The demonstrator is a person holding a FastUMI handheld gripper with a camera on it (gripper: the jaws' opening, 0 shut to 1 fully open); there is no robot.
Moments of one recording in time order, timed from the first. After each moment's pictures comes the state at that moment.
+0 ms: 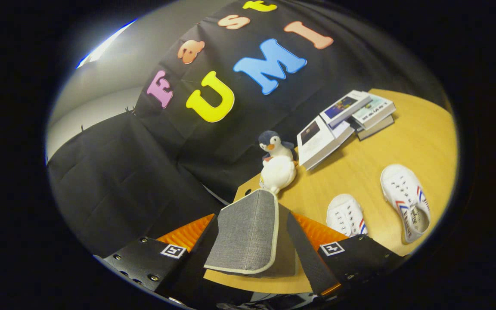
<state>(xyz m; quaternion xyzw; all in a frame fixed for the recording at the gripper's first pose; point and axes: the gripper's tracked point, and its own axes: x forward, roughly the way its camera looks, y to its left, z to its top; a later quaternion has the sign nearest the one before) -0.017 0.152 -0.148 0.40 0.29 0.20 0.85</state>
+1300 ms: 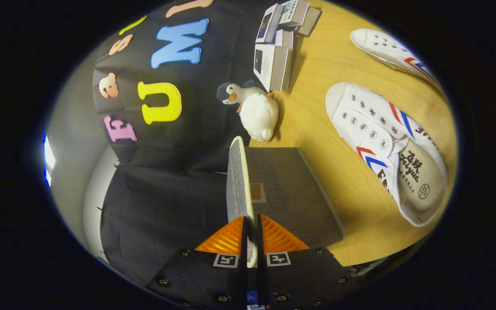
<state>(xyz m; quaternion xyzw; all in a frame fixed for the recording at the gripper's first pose) -0.020 0.210 -0.216 0.60 0.41 0.21 0.65</state>
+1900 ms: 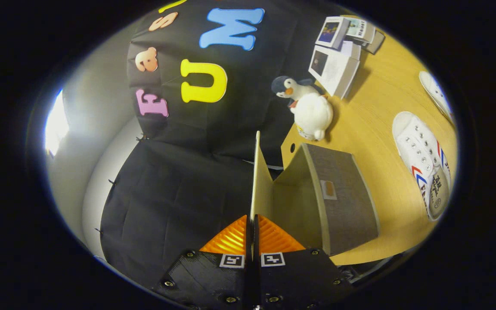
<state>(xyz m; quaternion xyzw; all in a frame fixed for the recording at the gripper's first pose) -0.009 0.245 -0.087 0.55 0.36 0.31 0.69</state>
